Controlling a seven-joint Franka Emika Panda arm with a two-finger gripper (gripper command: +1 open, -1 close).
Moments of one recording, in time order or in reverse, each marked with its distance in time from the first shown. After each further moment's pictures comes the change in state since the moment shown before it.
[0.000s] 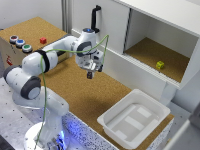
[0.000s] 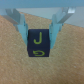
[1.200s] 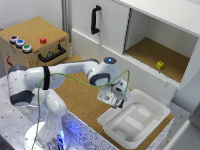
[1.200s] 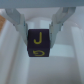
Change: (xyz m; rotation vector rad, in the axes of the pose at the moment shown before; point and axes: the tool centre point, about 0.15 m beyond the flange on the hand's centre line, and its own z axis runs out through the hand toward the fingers) arm -0.120 0.242 0.097 -0.063 0.016 0.261
